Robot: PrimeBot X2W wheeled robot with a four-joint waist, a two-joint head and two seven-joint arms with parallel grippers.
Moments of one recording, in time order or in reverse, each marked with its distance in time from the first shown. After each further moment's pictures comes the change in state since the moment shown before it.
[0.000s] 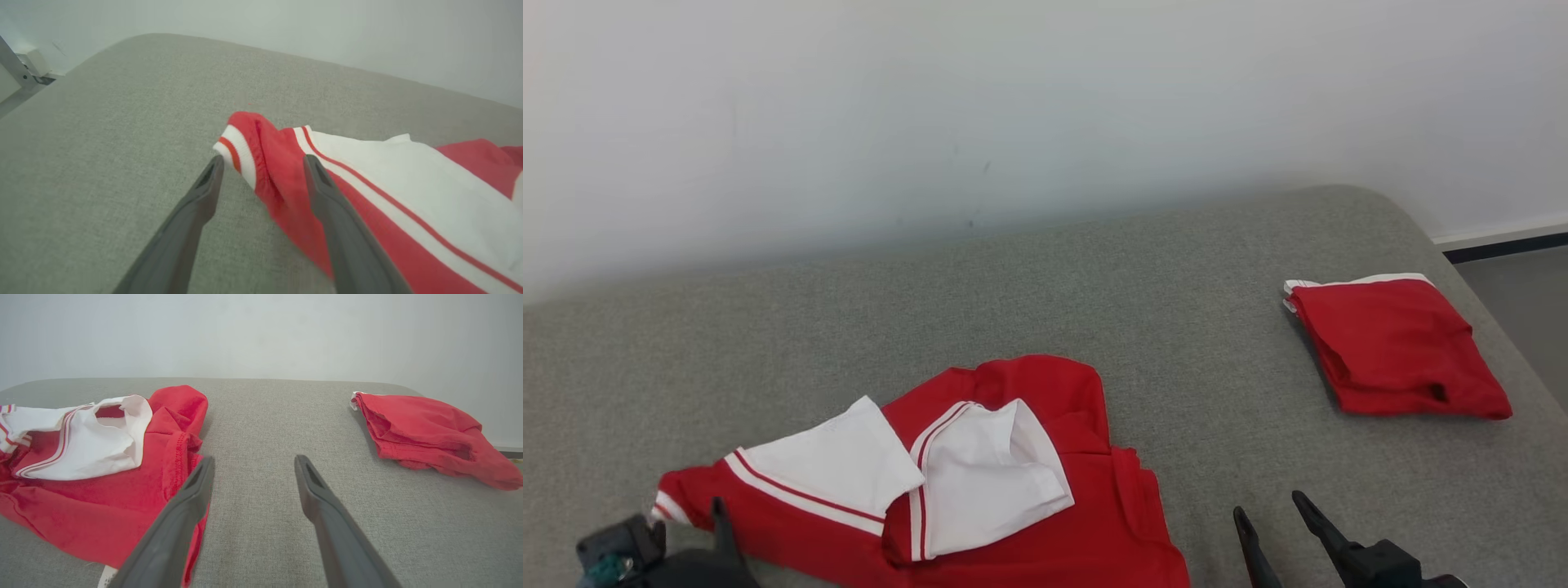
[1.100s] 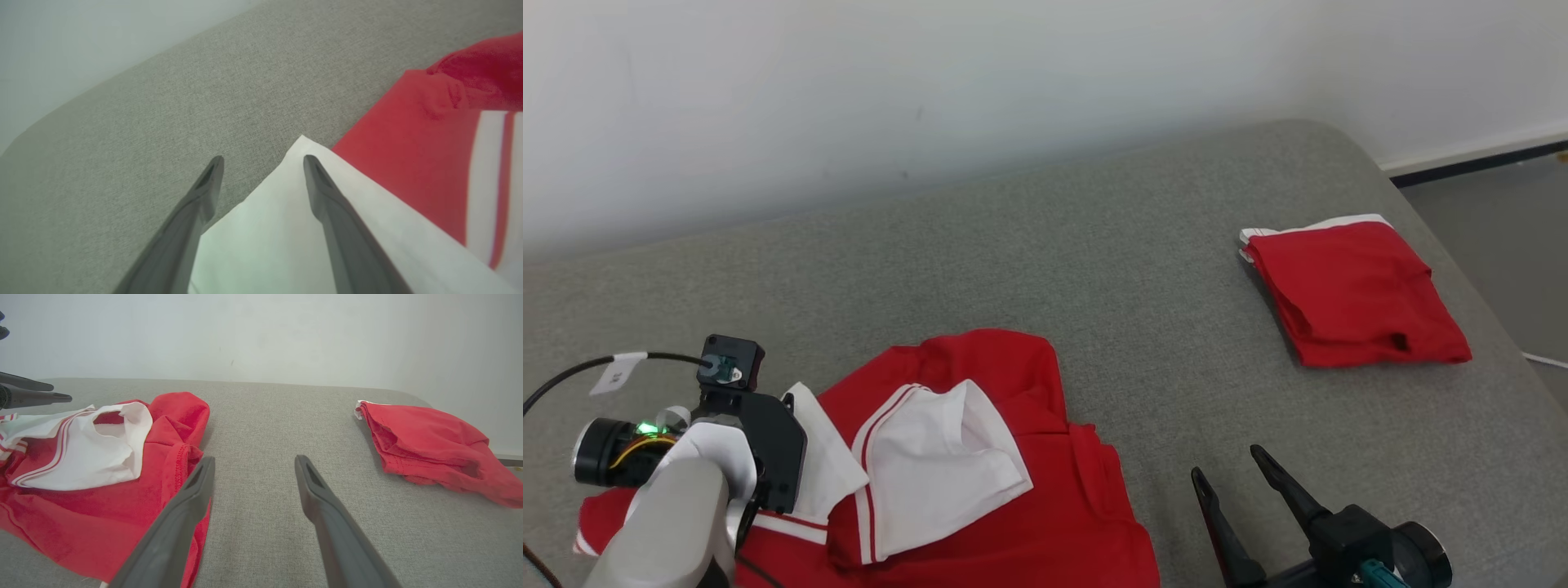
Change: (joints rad) left arm -0.383 0.078 -0.327 0.214 0.202 -0.170 0.329; right arm -0.058 -0.014 0.071 -0.074 -0.004 0.000 0.023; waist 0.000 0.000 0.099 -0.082
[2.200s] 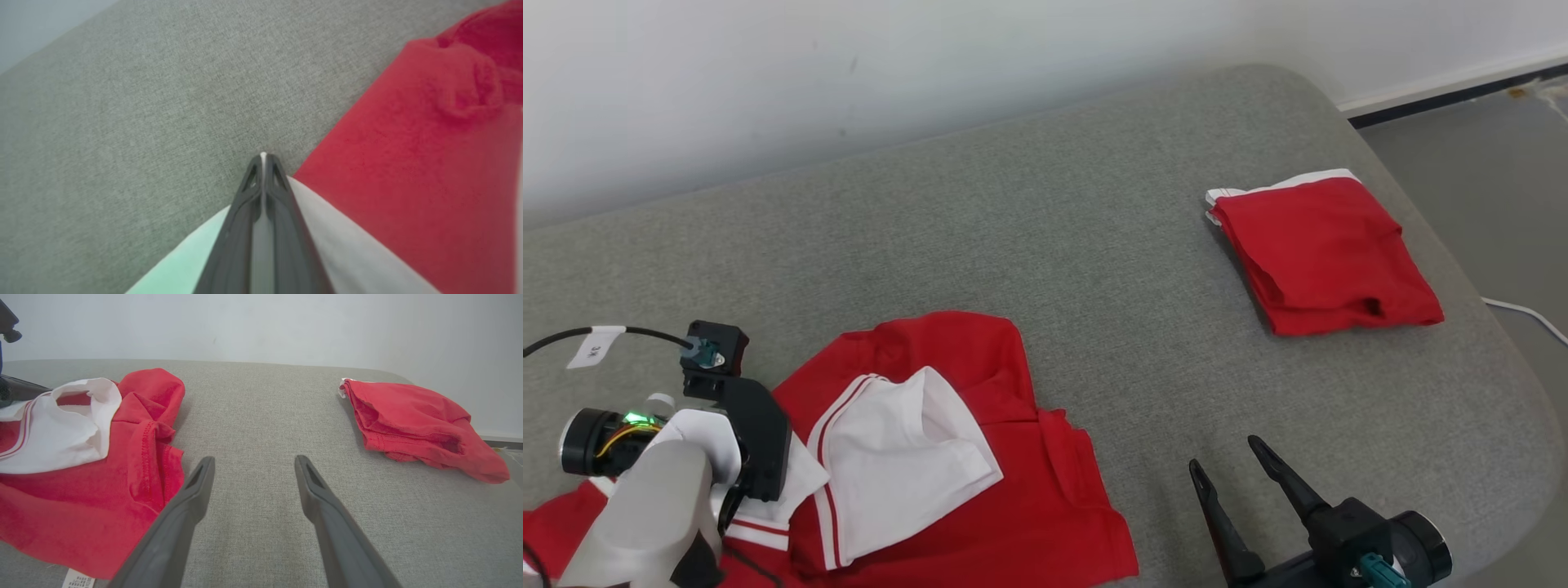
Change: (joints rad) left arm -0.114 0.003 -0.045 0.200 -0.052 -0.041 0.028; right arm -0.022 -0.017 0.018 -0.007 0.000 0.000 -0.006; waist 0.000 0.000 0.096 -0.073
